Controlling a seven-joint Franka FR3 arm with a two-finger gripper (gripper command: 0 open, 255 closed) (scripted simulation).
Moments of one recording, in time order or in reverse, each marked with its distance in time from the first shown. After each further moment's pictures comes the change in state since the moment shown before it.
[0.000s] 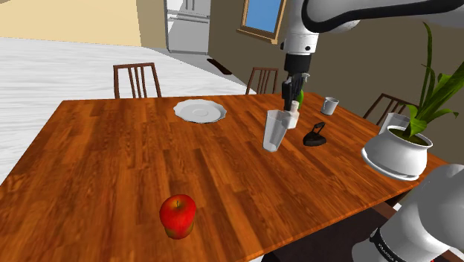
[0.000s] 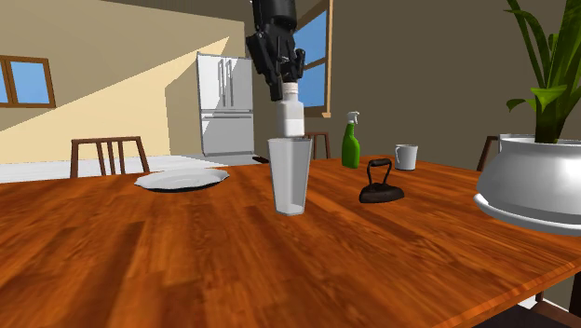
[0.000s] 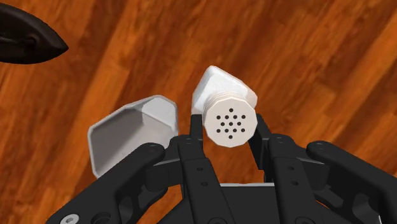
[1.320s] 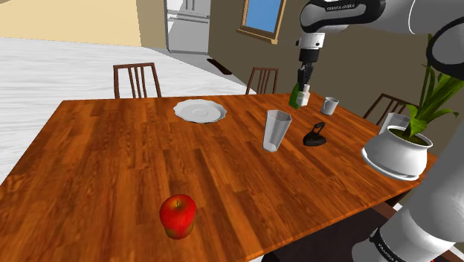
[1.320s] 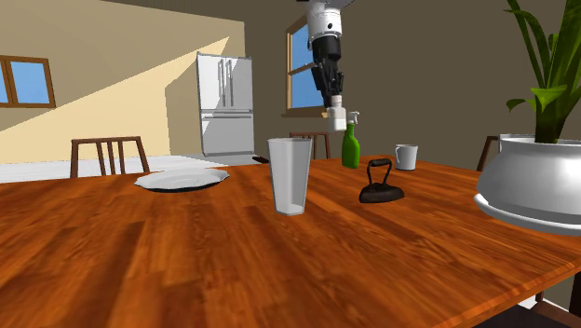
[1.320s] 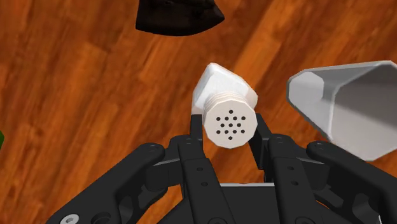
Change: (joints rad) arm -0.206 0.411 -0.227 0.474 -0.058 -0.050 -0.422
